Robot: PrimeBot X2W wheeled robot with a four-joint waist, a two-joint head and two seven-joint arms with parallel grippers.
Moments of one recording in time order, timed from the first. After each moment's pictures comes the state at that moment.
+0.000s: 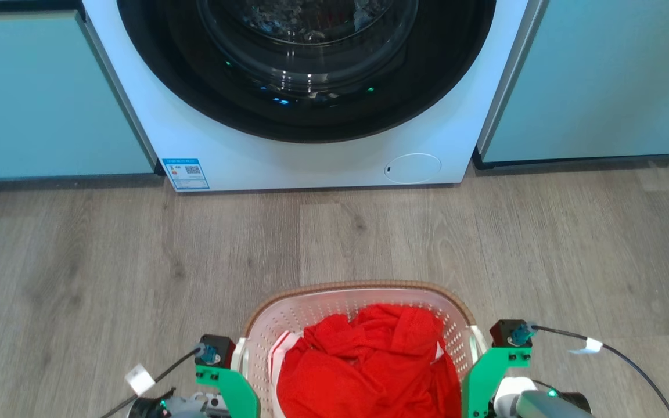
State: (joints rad) left arm -0.41 0.02 -0.89 1.25 -0.73 -0.04 -0.07; right arm -0.46 -0.05 0.93 1.21 1.04 0.13 -0.01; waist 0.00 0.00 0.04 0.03
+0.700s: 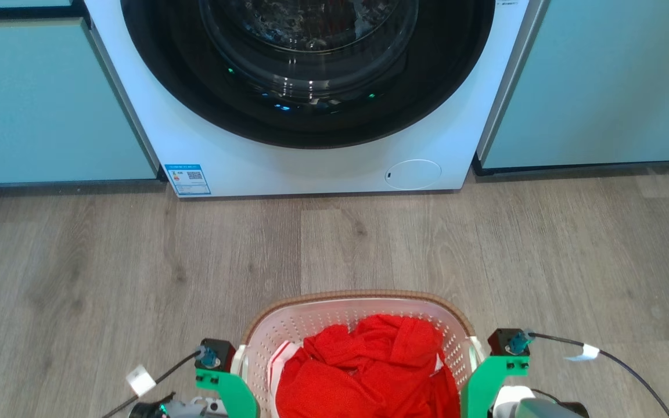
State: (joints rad) left arm -0.41 0.02 -0.93 1.26 -0.77 -0.04 -0.06; right arm -0.46 -0.05 1.03 1.23 1.14 0.13 0.01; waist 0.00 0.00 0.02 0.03
